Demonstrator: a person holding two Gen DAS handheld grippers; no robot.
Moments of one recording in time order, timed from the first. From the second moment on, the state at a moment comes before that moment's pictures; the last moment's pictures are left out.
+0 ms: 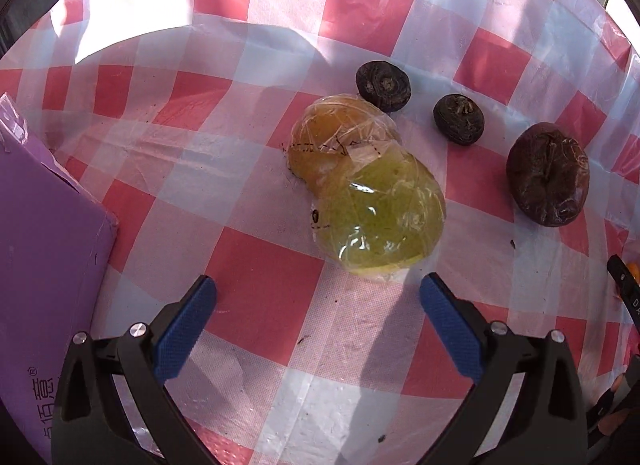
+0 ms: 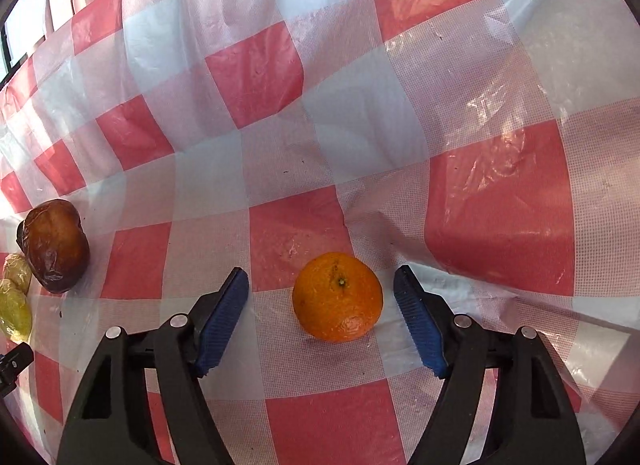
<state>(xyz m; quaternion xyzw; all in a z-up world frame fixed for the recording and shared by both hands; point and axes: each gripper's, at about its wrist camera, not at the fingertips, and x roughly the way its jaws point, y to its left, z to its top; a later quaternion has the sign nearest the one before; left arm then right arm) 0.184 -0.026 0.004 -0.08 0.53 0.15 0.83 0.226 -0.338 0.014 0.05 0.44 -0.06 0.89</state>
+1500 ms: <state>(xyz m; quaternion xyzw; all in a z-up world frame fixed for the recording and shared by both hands) 0.001 -0.036 0.070 0.02 0.53 -0.15 0.83 -0.025 -0.232 0.038 0.11 0.52 0.00 0.85</state>
